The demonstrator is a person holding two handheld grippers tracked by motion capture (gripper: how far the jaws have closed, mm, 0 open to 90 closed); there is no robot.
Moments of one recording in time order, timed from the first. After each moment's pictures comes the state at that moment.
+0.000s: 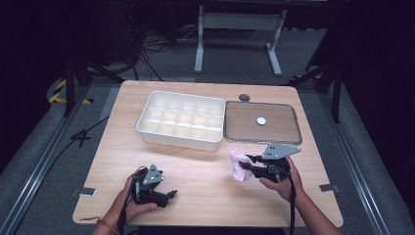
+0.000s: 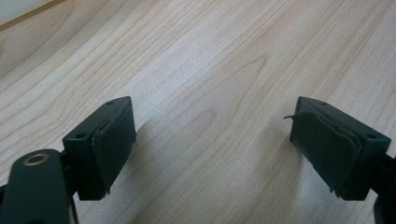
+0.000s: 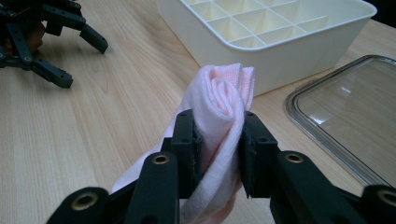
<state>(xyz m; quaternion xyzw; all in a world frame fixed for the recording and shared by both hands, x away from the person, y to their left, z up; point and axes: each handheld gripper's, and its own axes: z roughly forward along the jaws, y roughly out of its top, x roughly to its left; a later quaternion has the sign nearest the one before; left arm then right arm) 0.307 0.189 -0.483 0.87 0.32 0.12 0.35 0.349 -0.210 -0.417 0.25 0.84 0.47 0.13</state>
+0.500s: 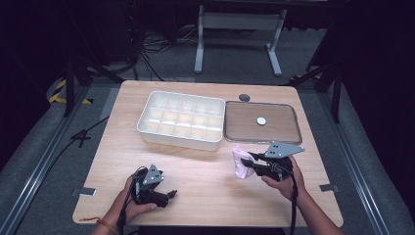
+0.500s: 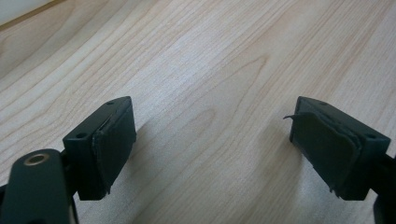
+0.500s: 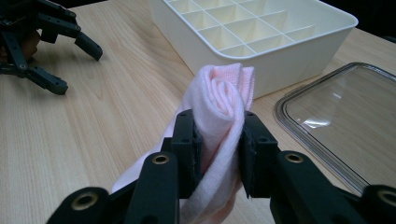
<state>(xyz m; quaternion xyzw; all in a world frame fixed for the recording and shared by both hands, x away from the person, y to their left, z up) 0.306 0.188 -0.483 0.87 0.32 0.12 0.35 0.349 -0.214 -0.412 0.25 0.83 0.47 0.15</state>
